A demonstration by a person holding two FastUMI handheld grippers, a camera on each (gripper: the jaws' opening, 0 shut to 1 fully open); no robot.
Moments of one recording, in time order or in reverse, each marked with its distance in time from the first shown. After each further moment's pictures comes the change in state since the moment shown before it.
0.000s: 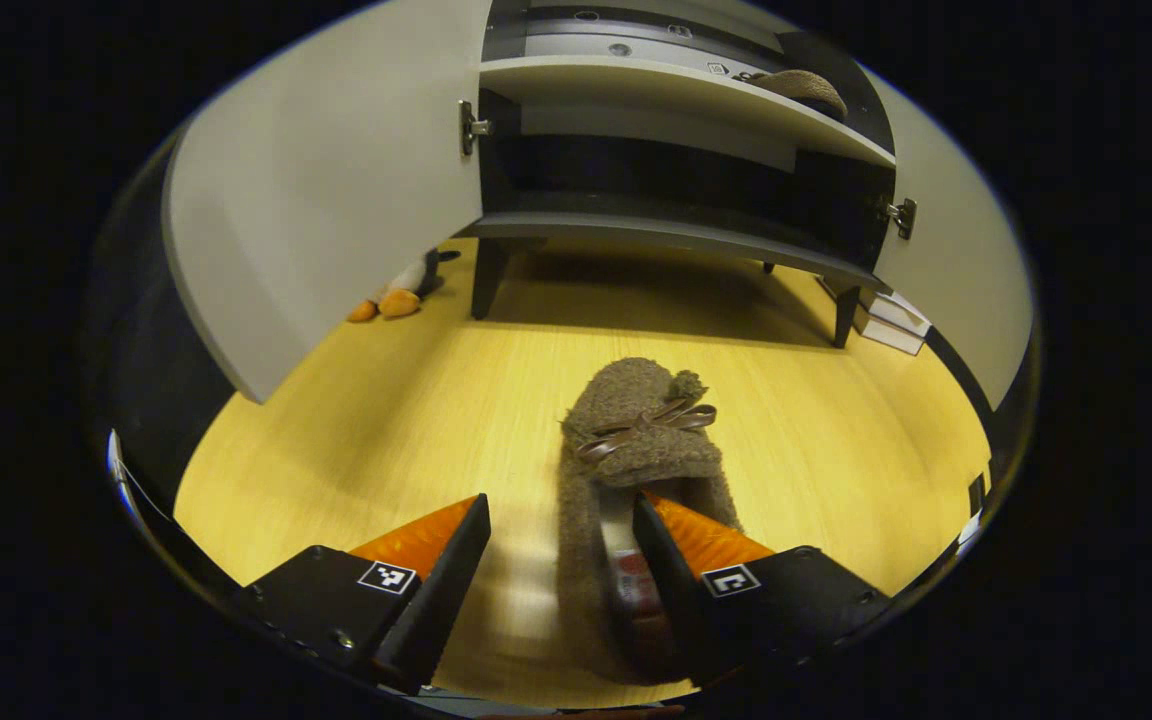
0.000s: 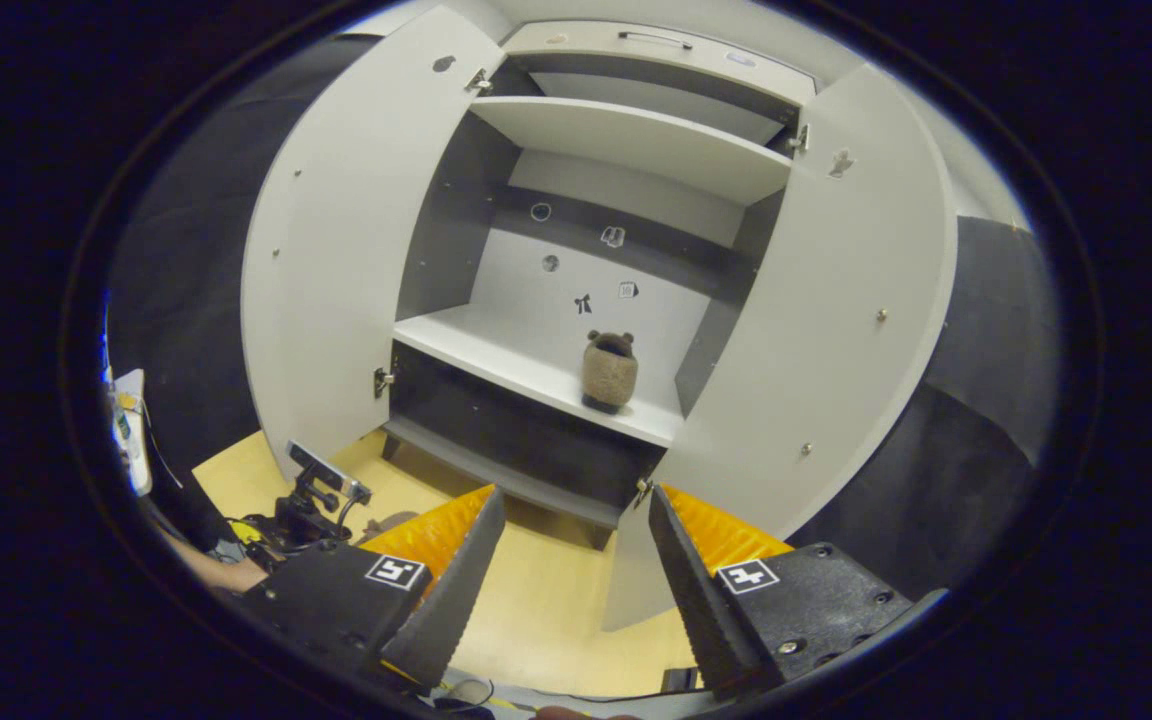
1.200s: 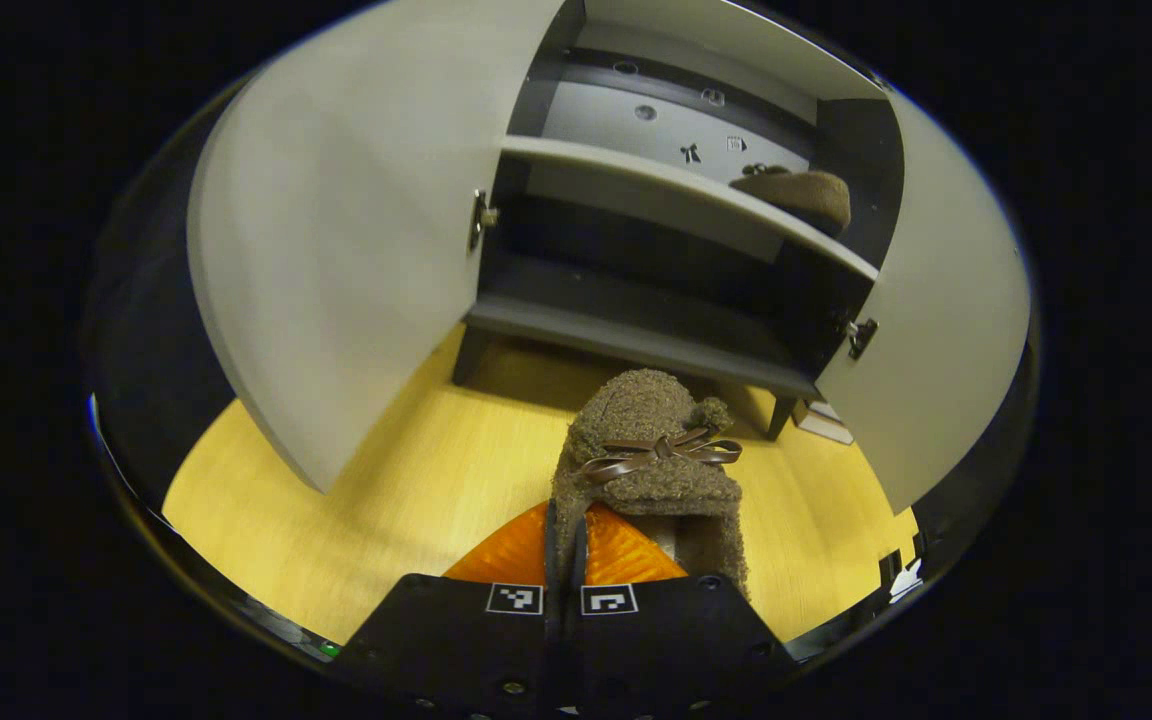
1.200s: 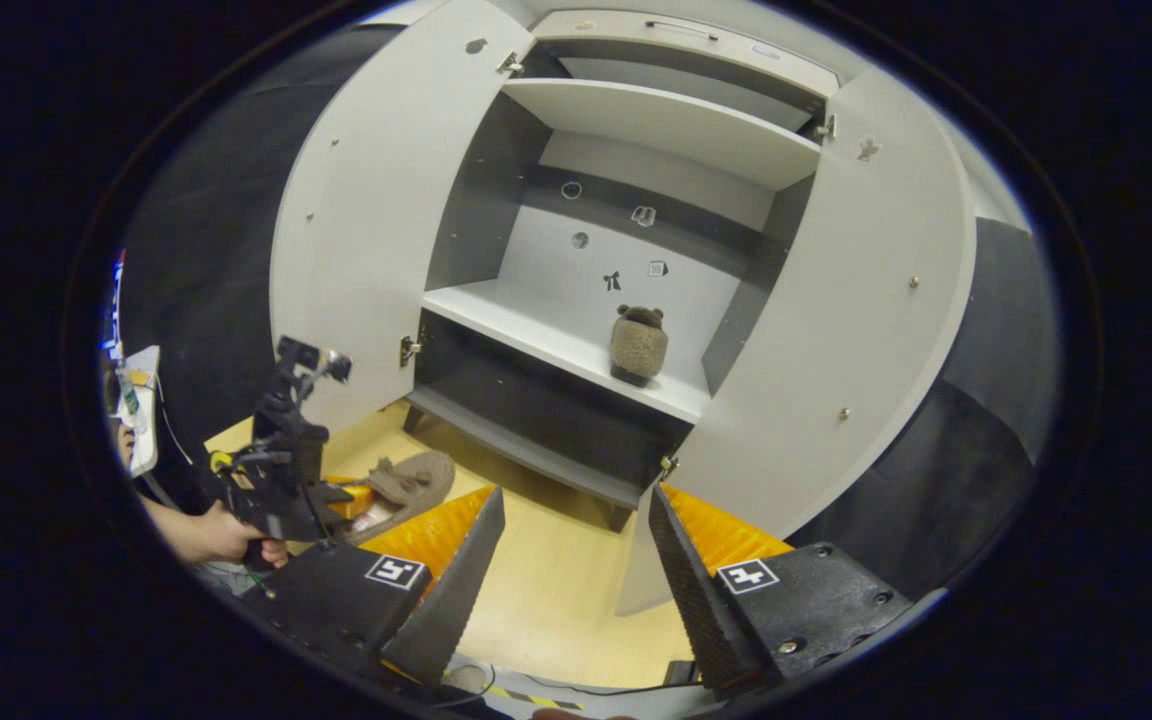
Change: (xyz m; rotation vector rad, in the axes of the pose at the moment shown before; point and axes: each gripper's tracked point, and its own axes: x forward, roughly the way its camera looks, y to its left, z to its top) left arm -0.080 0.002 0.111 -0.118 -0.171 -0.026; right arm 0.000 0.012 -0.024 -0.010 0.030 0.070
